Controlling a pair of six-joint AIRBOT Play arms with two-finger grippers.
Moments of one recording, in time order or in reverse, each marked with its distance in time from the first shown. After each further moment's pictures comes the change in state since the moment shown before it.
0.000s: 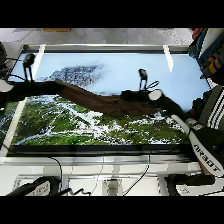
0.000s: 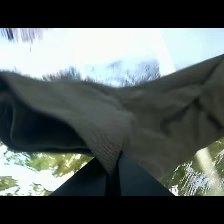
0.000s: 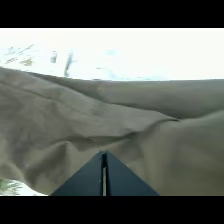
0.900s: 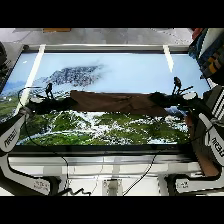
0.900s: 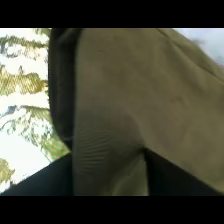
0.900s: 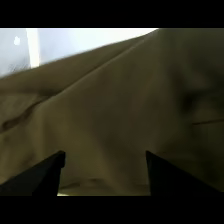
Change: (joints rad) left arm -0.010 -0.494 -0.123 -0.254 0.278 -0.012; right arm -0.478 0.022 -0.120 -0.008 0.249 -0.043
